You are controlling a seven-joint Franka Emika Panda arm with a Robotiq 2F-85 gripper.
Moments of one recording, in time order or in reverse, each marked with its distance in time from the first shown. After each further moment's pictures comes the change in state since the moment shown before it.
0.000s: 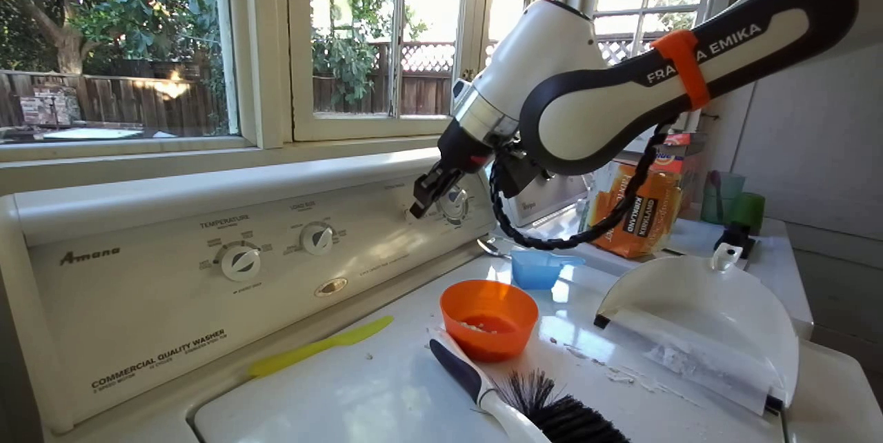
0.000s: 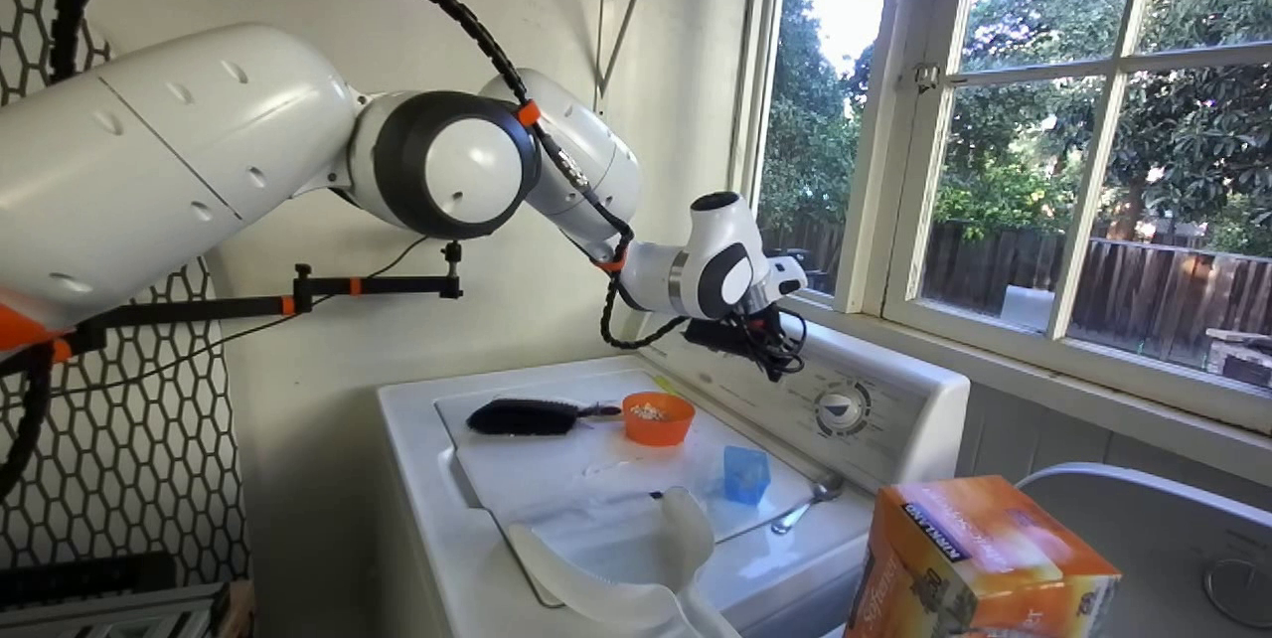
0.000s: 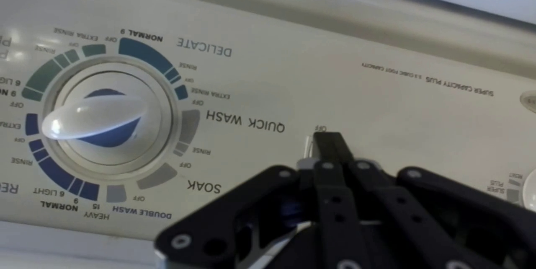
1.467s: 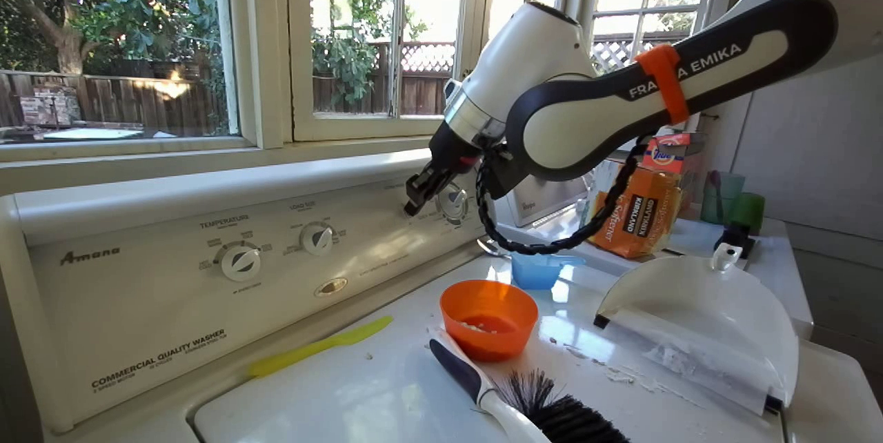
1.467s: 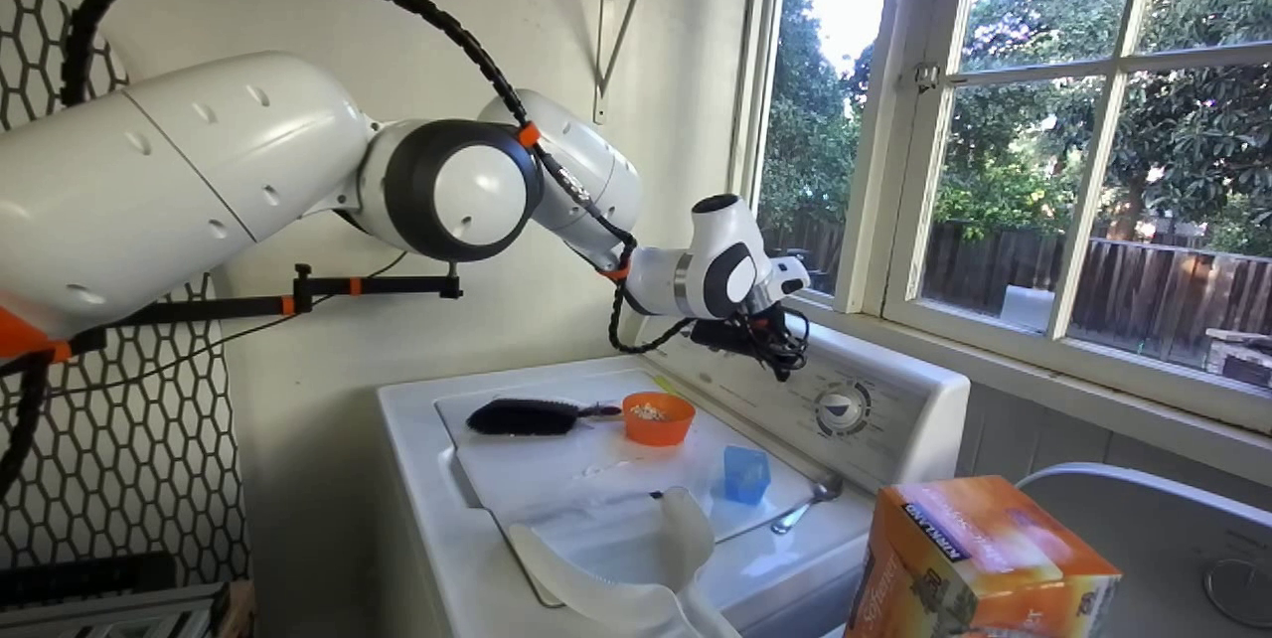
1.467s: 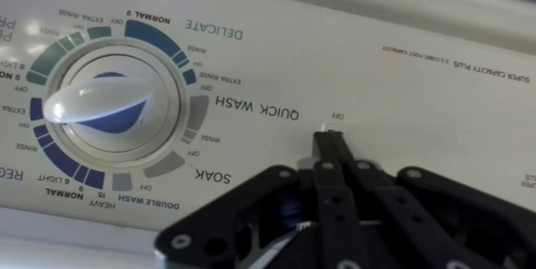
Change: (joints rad) arm 0.035 0.069 -0.055 0.118 -0.014 -0.040 0.051
